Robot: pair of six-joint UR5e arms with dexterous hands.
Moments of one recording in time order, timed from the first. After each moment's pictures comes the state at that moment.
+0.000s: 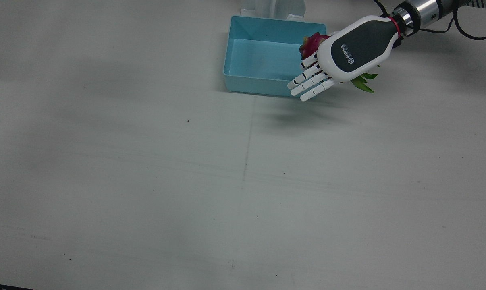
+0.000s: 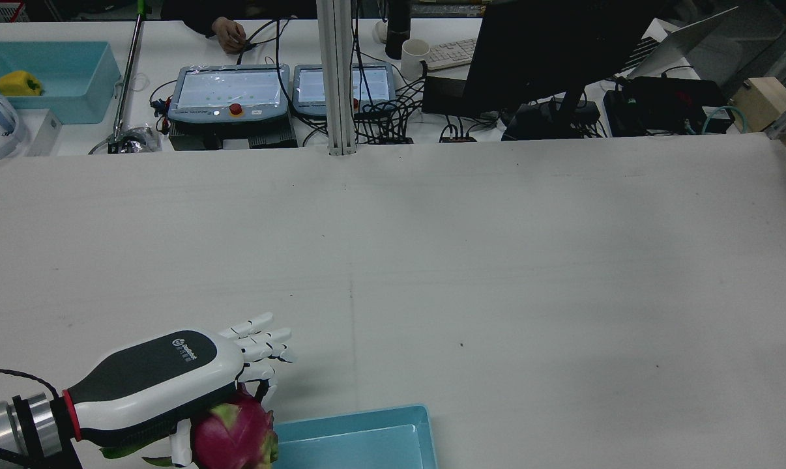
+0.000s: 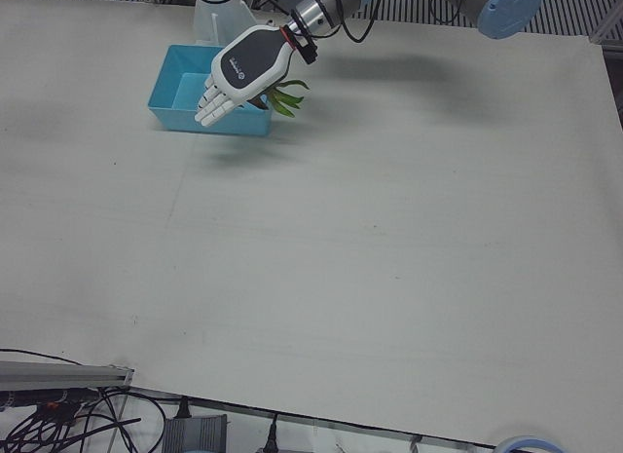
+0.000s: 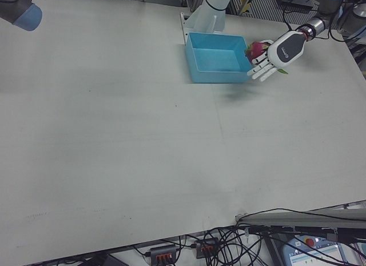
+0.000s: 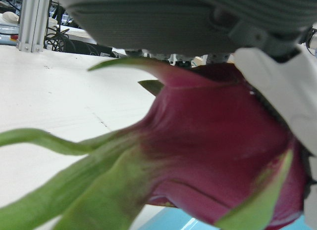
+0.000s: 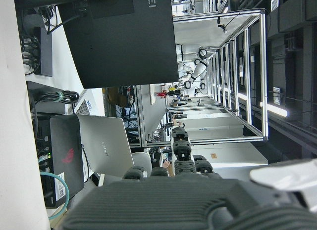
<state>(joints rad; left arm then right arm) -0.41 -1.87 -2.36 0.83 1.45 1.58 1.51 -1.56 1.56 -3.30 -1.47 0.12</state>
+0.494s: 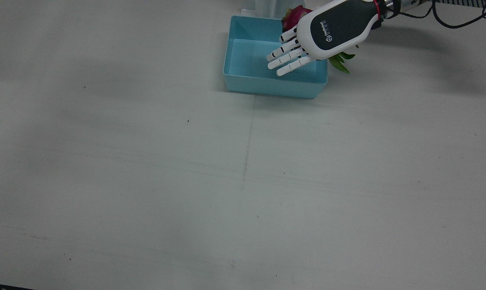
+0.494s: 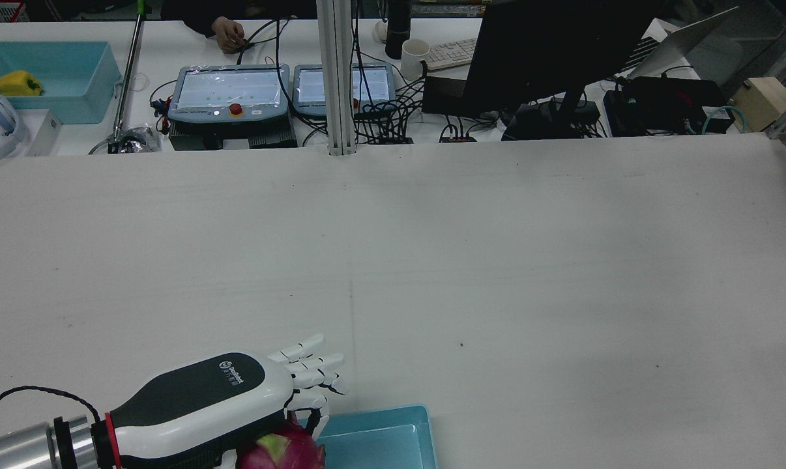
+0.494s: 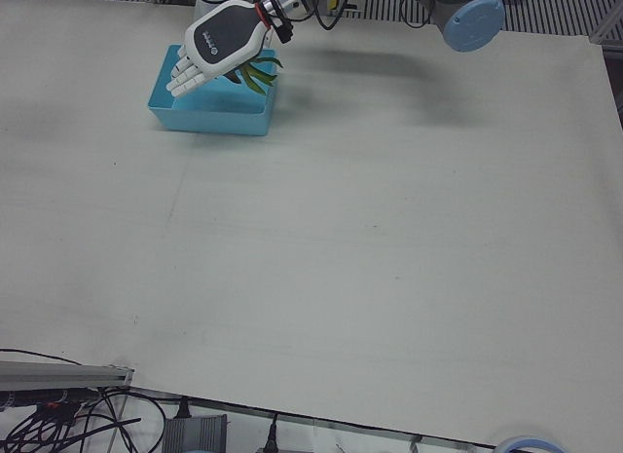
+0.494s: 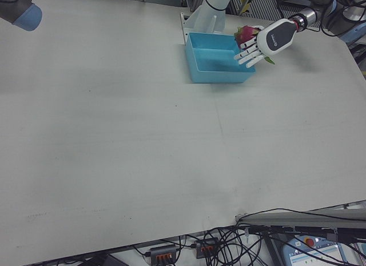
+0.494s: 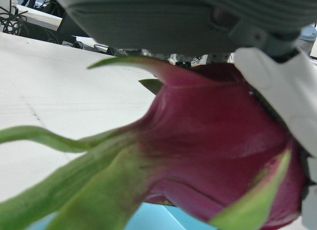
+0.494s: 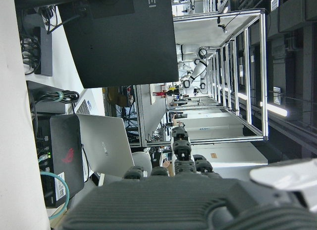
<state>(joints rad) -0.32 -1.99 -2.39 0.91 1.45 1.52 1.51 -1.56 1.56 -3.30 -1.47 0.12</state>
